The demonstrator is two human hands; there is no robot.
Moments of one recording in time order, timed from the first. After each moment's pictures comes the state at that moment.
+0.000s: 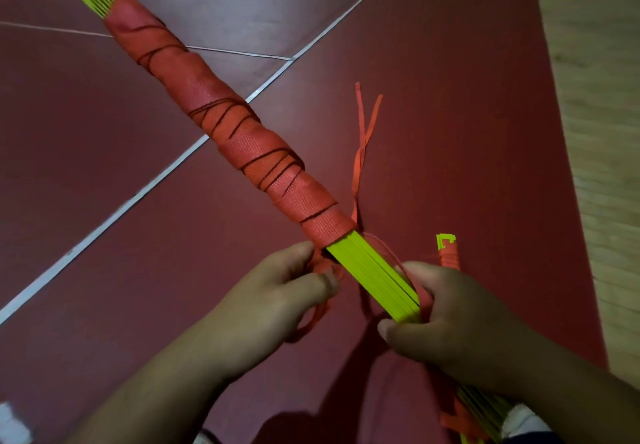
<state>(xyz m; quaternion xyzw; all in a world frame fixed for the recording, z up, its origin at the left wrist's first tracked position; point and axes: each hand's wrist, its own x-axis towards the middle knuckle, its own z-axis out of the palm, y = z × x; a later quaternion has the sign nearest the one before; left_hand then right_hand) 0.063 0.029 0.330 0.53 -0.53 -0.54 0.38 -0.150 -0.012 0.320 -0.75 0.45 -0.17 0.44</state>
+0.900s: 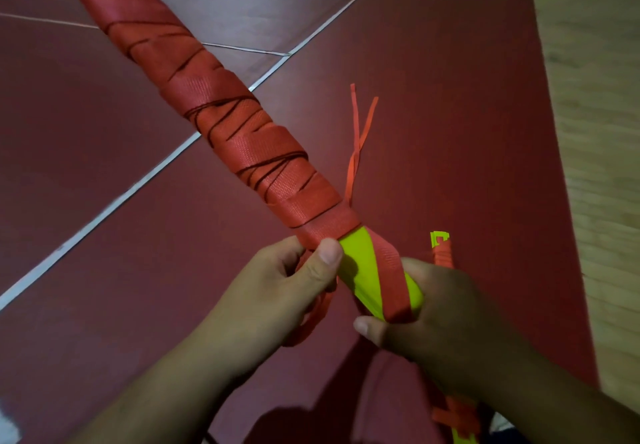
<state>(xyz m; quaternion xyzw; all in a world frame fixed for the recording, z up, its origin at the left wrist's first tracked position) 0.051 0.033 0.332 0.52 -0.49 -0.53 0.46 -0.142 -0.004 0.317 -0.76 0.50 -0.19 0.36</state>
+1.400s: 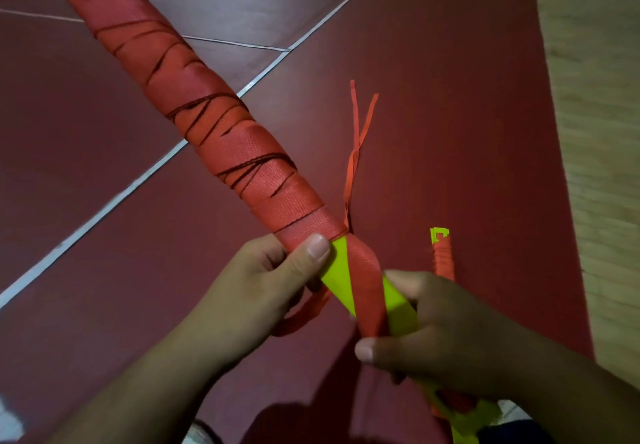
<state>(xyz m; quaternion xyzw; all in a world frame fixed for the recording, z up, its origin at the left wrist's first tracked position) 0.065 0.034 0.326 0.50 -0.53 -0.51 0.44 -0.146 -0.009 0.325 -0.70 0.39 -0.10 0.58</state>
